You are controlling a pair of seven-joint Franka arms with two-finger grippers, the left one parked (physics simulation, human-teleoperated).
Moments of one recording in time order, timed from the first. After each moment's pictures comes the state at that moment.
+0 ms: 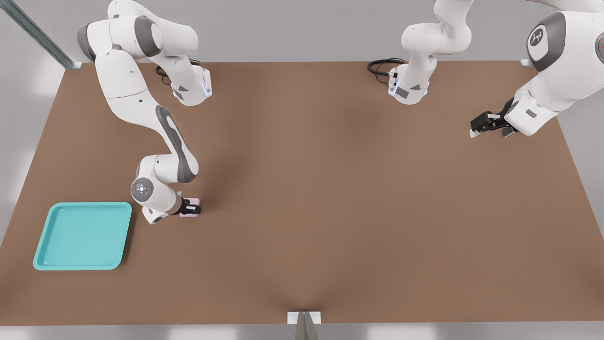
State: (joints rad) arm 0.04 0.53 0.06 -1.94 0.05 2.45 0.18
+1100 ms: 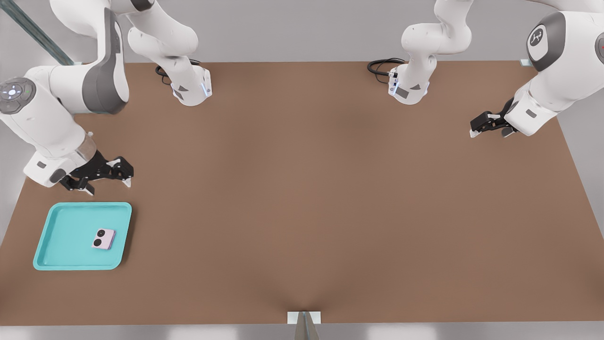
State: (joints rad) arm 0.00 0.13 0.07 -1.46 -0.07 1.74 -0.20
